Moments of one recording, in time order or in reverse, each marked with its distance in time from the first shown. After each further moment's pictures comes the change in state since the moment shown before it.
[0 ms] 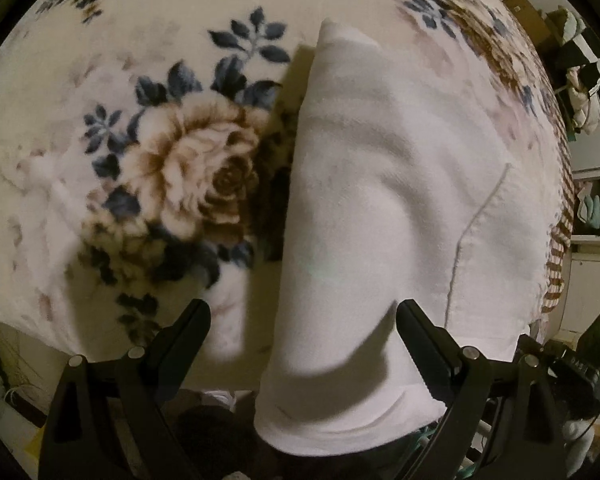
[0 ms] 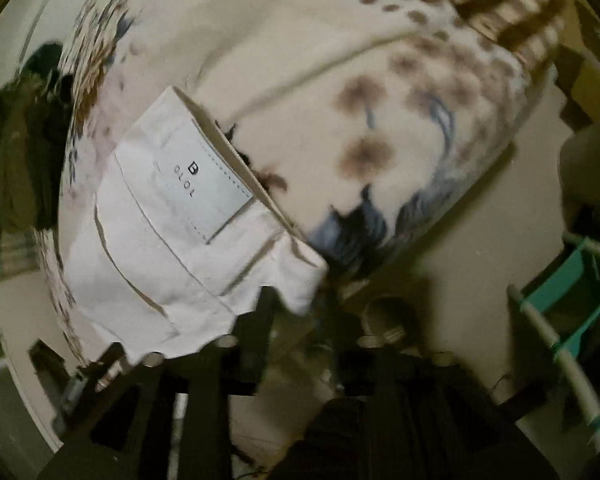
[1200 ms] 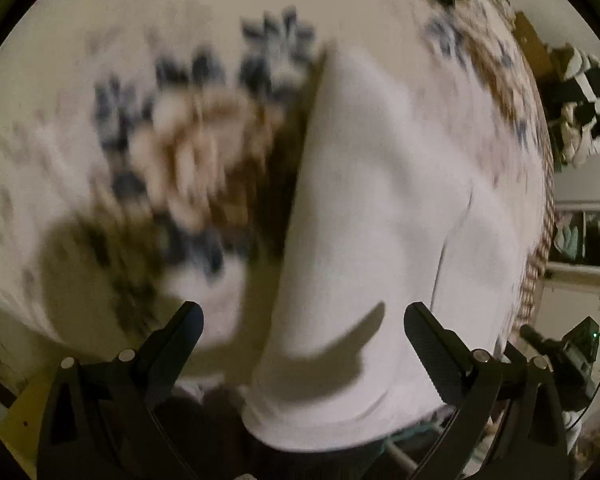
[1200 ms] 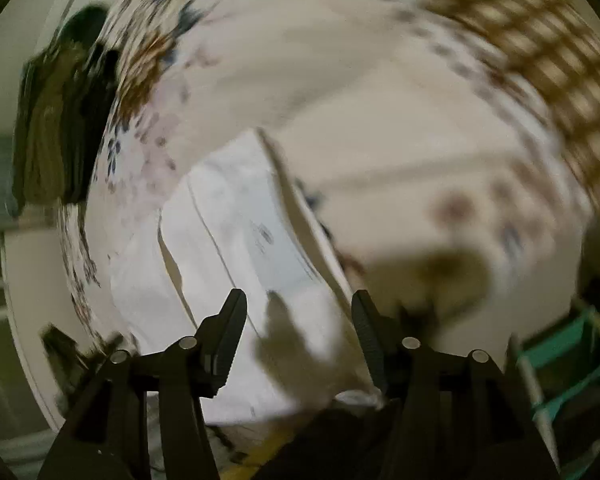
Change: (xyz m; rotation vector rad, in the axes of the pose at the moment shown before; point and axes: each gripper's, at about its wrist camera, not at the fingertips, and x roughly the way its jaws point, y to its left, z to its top) left arm 0.009 0.028 -0.014 -0.109 0.031 -0.108; right arm -0.011 0.032 0.042 -0.112 0.010 0.092
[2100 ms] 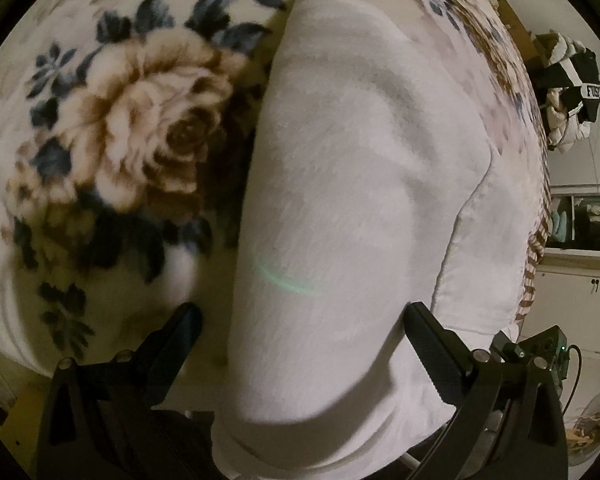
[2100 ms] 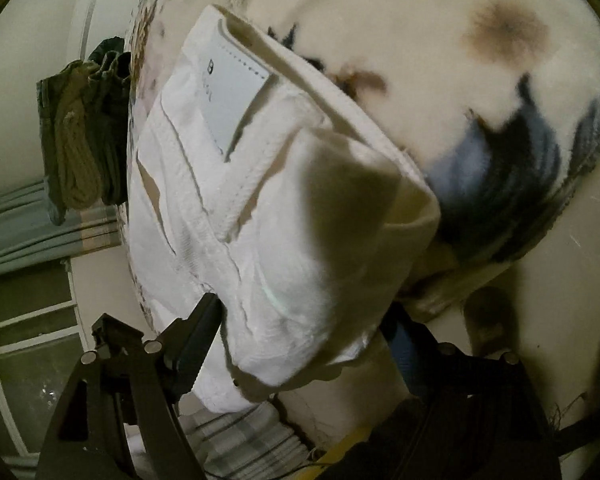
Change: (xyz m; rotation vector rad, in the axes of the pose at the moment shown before) left arm 0.039 -0.019 0.007 0.048 -0.011 -0.053; right arm 0.095 -0.024 -0.074 0.116 0.034 0.327
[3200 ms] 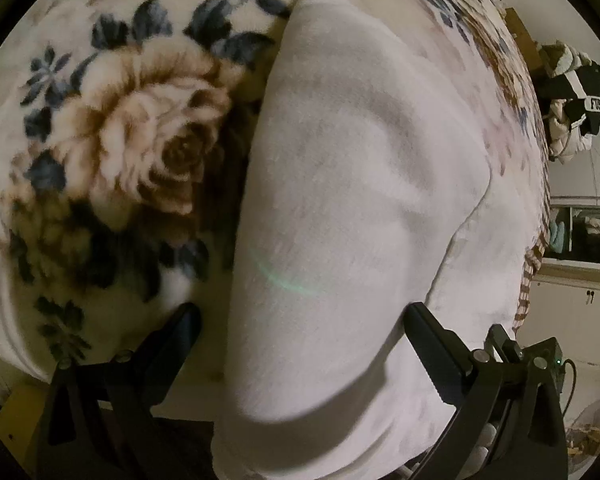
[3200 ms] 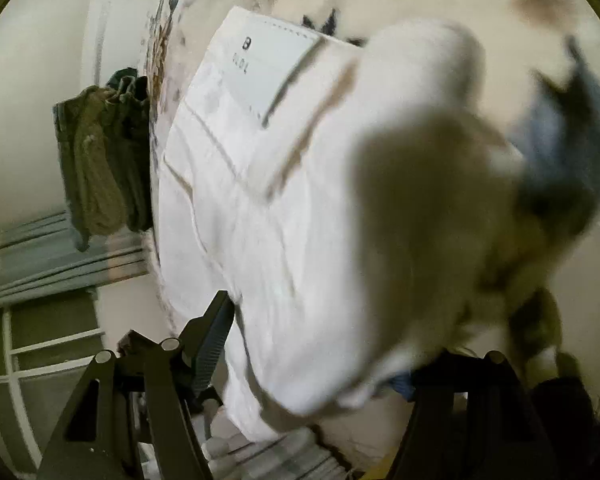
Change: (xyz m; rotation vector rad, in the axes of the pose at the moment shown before) left arm -0.002 0.005 0.009 -0.033 0.004 -0.013; right arm 0.010 0.006 -0.010 0.062 -0.092 0.119
